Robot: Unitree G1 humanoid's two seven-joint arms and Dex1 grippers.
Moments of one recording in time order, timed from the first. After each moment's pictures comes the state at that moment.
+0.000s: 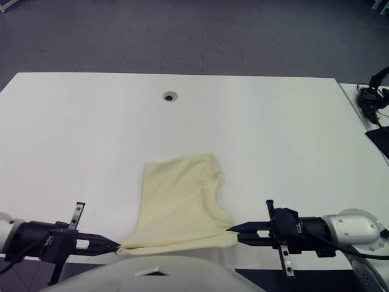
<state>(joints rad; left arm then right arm) 0.70 1.11 0.29 -0.69 -0.59 -0.08 -1.30 0.66 -1.05 -0.22 -0.59 0.79 0.03 1.28</state>
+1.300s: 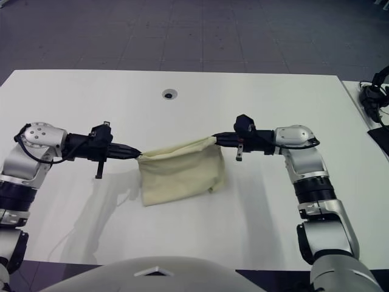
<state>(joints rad) -0.40 0.77 -0.19 0.16 -0.34 0.13 -1.38 -0.47 -0.61 0.15 0.36 0.30 0.05 1.25</state>
